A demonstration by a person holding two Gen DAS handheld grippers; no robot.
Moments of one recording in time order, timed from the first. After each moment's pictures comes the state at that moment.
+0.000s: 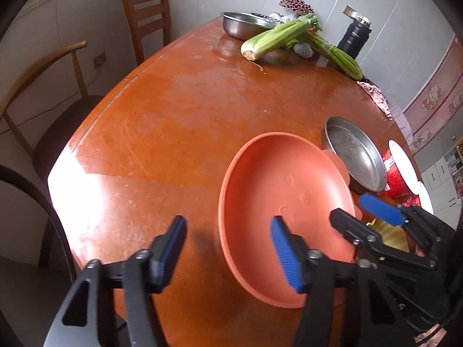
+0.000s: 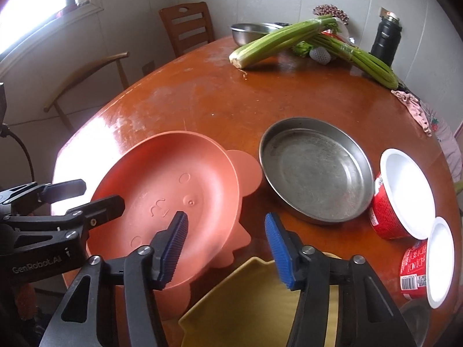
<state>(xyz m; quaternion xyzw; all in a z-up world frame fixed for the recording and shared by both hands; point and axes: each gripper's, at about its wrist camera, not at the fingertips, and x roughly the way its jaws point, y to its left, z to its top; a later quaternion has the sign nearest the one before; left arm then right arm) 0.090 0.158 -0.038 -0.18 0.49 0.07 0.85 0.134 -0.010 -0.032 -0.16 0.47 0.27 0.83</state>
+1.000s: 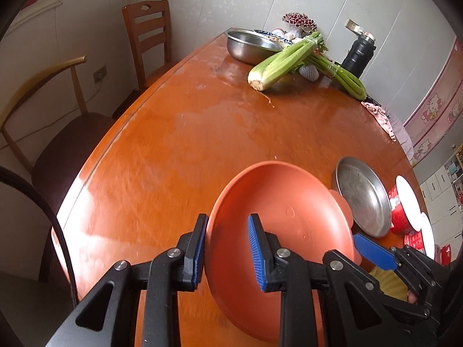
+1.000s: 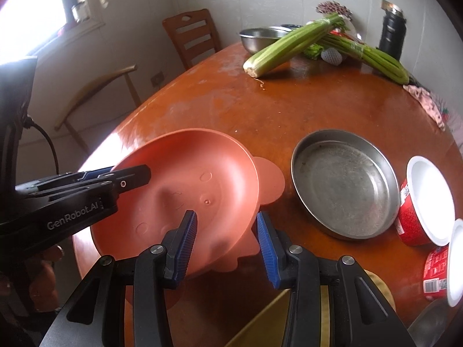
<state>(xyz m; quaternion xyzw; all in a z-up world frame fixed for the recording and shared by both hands) 0.134 0.189 -0.022 -0.17 0.46 0.08 0.87 0.144 0.015 -0.023 -0.09 0.47 0.29 0.83</state>
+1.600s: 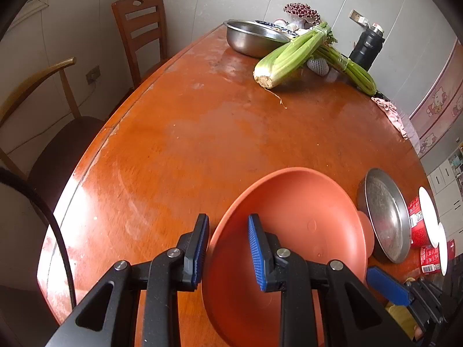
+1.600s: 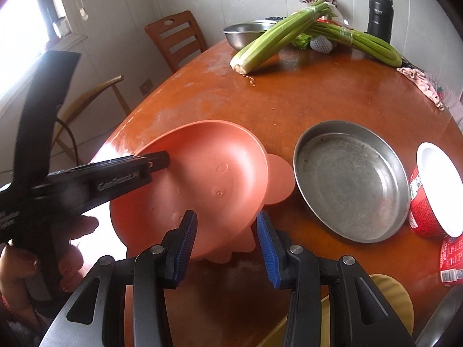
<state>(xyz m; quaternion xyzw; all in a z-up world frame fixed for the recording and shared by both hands) 0.180 0.205 -0.047 -0.16 0.47 0.08 0.86 0.154 0.021 -0.034 -0.07 0.48 0.27 0.83</state>
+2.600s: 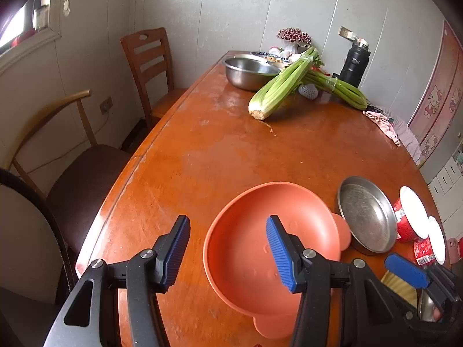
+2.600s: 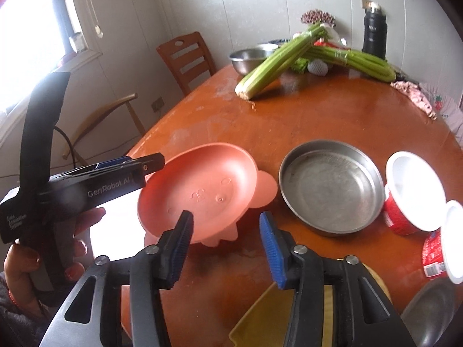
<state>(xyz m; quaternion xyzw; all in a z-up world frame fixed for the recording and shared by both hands) 0.135 0.184 0.009 -0.12 0.41 0.10 0.90 0.125 -0.013 0.012 -0.04 0.43 0.29 0.85</state>
